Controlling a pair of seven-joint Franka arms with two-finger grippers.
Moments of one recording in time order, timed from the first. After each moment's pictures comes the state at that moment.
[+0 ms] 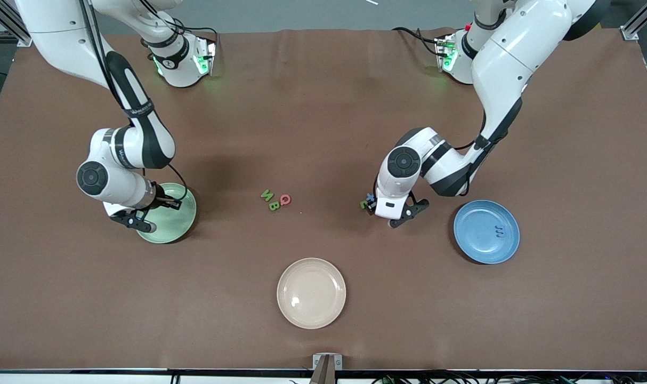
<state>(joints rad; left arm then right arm) -0.10 0.71 -0.52 -1.81 0.46 2.36 -1.42 0.13 0.40 -0.07 -2.14 0.10 2.37 0.33</state>
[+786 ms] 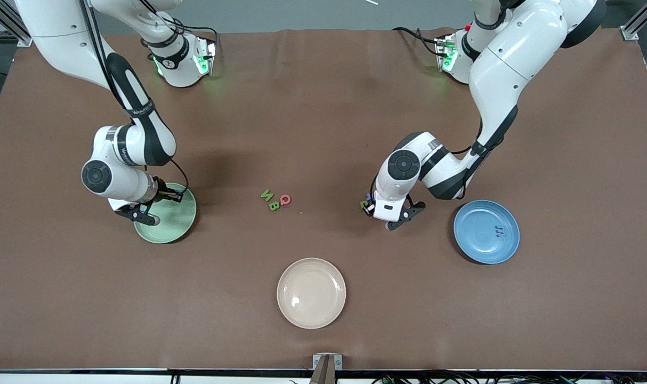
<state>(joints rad) -0.10 0.74 -0.52 -1.80 0.47 2.41 -1.44 0.12 0.40 -0.06 -2.18 0.10 2.37 0.32</state>
